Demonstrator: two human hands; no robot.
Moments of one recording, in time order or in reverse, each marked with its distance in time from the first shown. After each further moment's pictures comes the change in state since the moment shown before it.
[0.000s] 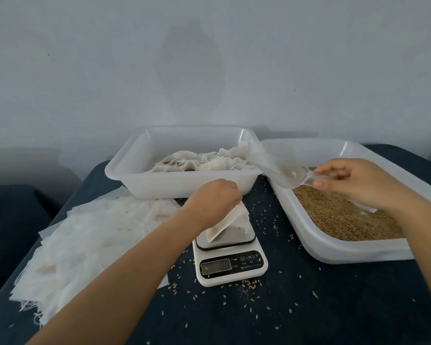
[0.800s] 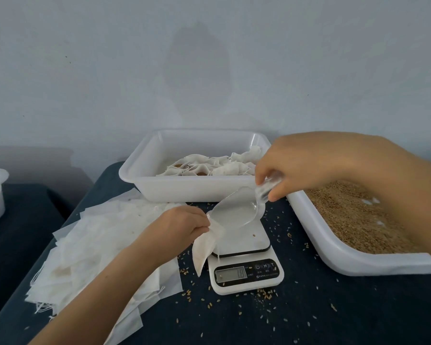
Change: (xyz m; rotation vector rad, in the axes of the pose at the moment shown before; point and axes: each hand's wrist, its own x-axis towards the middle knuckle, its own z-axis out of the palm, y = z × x) left_hand -0.093 -0.037 -0.024 -0.213 0.070 -0.063; right_hand 0.023 -0.163 0.034 -0.926 -0.445 -0.565
